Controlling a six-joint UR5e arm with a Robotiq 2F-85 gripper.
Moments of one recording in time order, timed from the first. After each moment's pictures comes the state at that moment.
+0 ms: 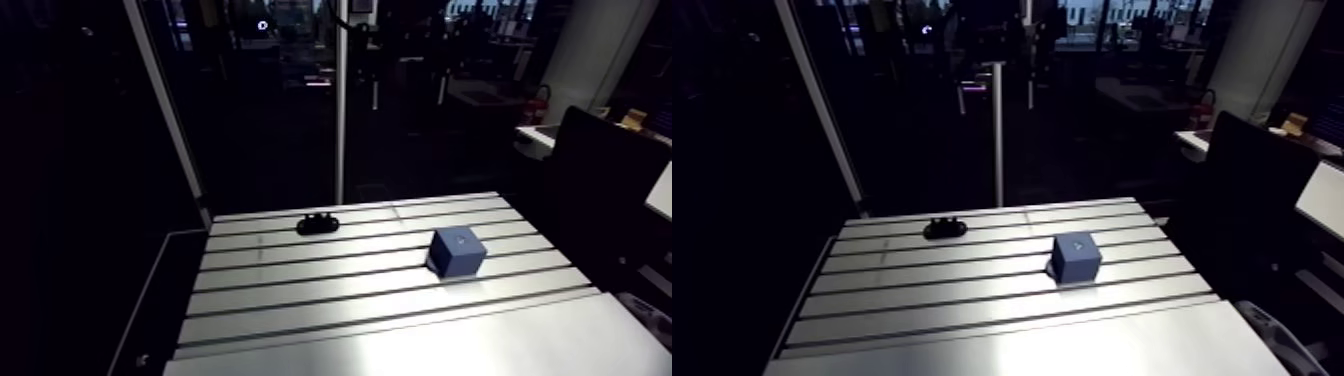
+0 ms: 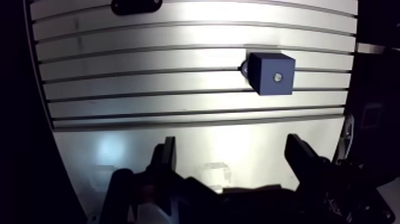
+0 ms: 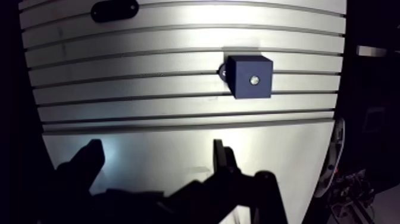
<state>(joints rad) -0.17 -1.43 1.42 -1.51 -1.63 -1.72</state>
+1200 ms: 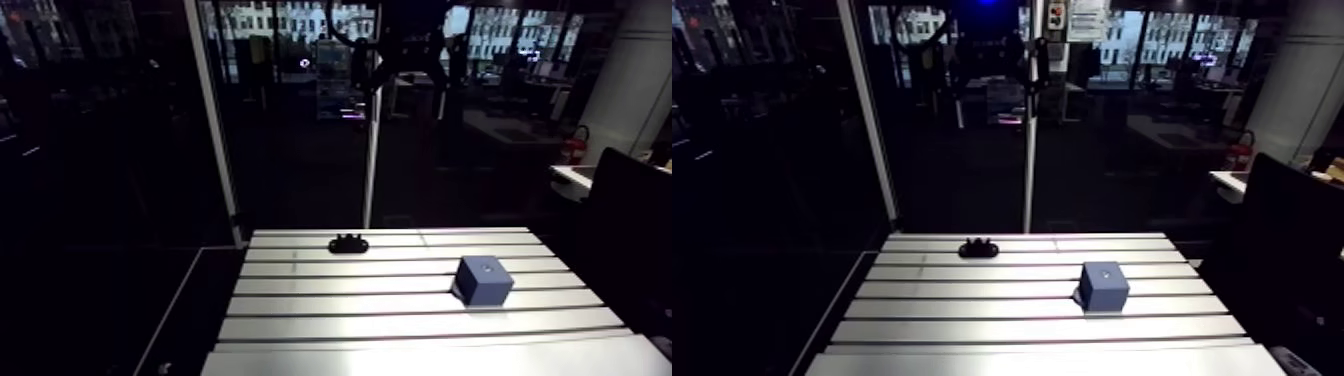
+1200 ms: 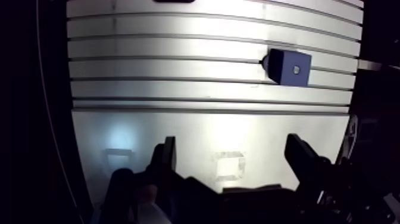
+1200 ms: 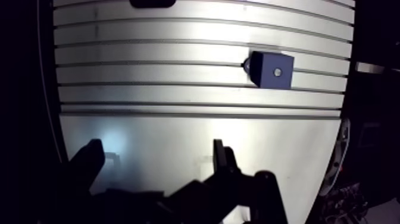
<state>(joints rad) -0.06 -1.54 1.46 -1.49 -1.63 -1.68</state>
